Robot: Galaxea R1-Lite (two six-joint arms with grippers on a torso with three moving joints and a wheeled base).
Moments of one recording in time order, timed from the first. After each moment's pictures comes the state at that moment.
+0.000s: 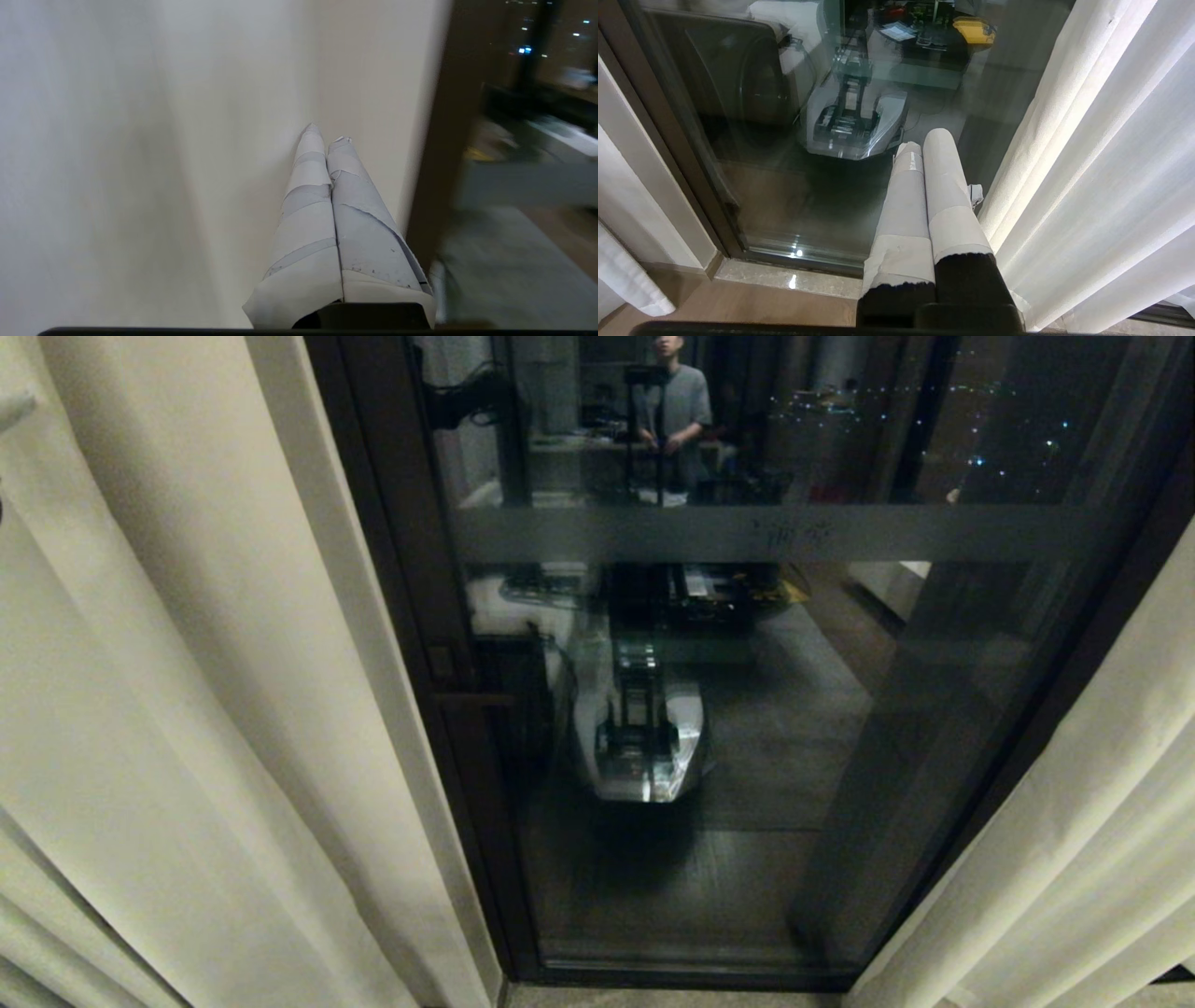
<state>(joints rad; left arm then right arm) 0.51 1.57 -1.24 -0.61 -0.54 -0.17 0.00 0.00 0.00 0.00 0.06 -0.10</state>
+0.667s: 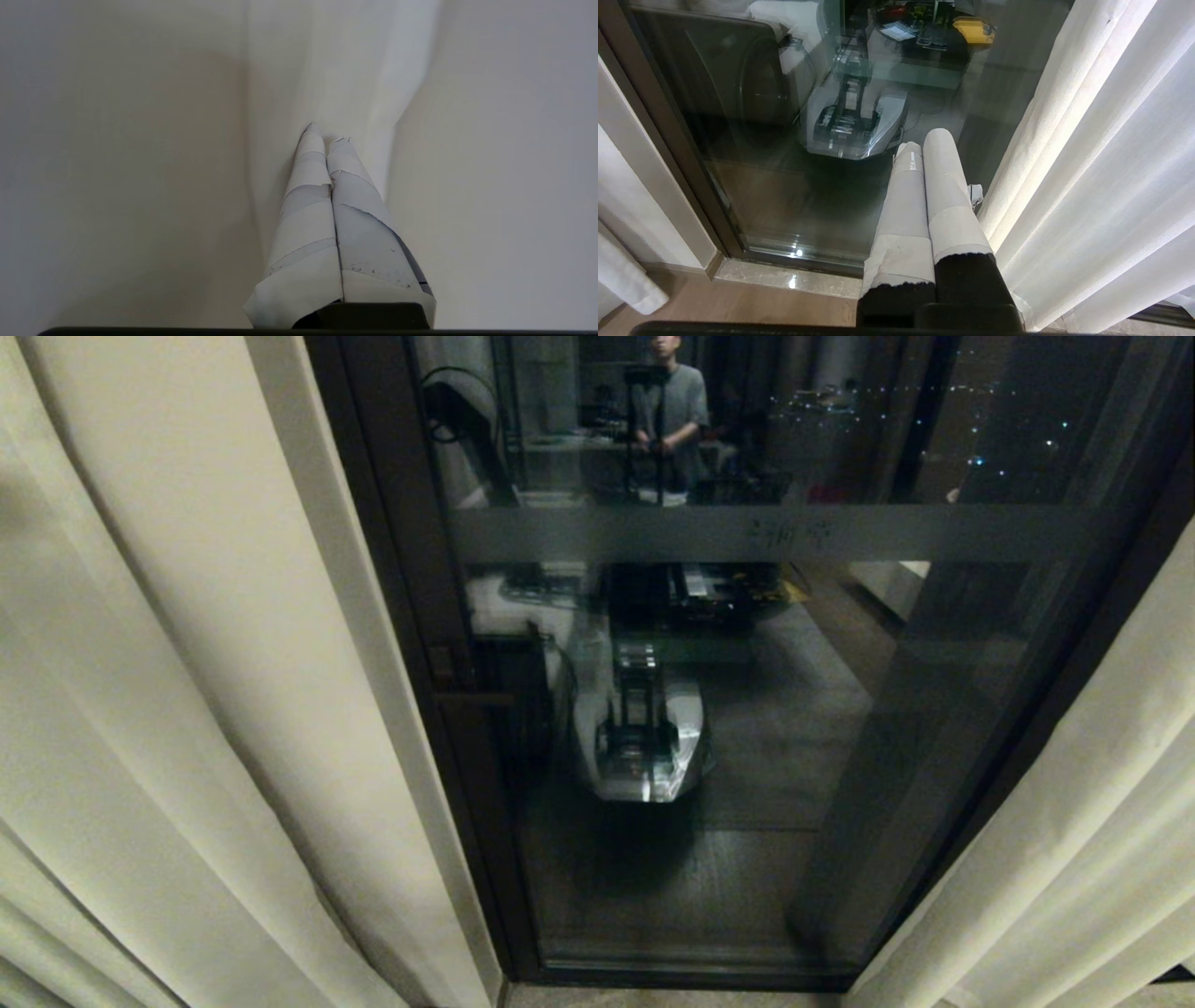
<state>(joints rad) 0.72 1.93 -1.58 -0.61 -0.55 -0.20 0.00 0.00 0.00 0.00 0.06 -0.10</state>
